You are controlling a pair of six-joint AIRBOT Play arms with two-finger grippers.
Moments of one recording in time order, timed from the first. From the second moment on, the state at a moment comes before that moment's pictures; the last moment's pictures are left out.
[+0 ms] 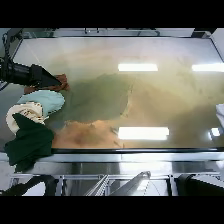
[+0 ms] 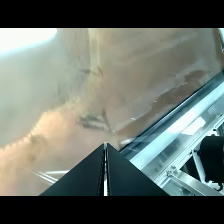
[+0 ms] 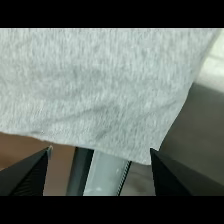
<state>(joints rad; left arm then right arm) 0.13 -1.23 1.41 -2.38 1.56 1.93 -1.33 -1.33 1.06 -1.31 1.22 1.50</state>
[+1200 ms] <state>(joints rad) 0.18 -0.52 0.69 -2.38 1.47 1.86 -0.29 -0.41 0.62 -0.93 1.17 1.31</state>
